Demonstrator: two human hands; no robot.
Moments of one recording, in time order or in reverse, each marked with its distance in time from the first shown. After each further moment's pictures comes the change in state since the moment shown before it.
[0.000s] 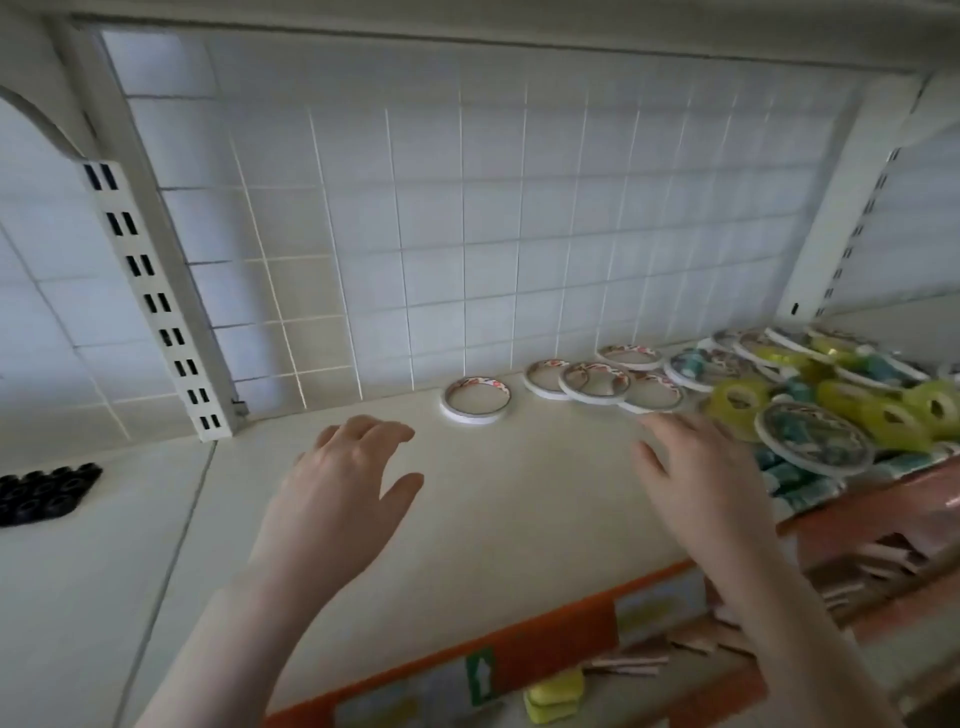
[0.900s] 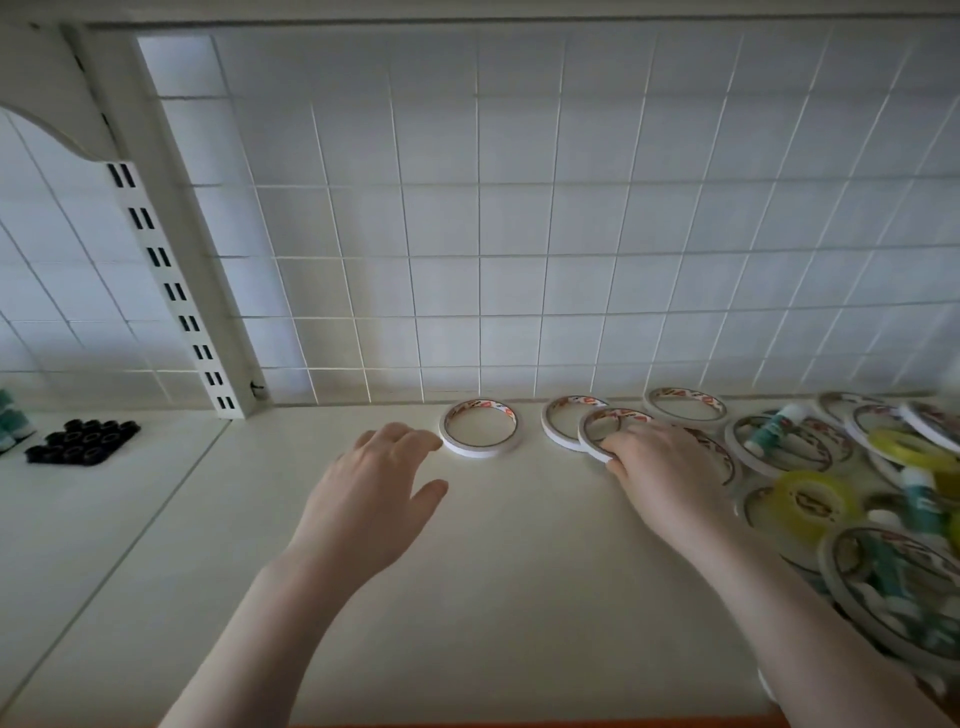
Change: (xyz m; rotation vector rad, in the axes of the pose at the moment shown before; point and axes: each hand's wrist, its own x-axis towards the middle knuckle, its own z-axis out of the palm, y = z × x) left_hand 0.048 0.058 0.049 0.147 -0.054 -0.209; right_hand 0.107 0.041 0.086 -0.056 -0.338 -0.428
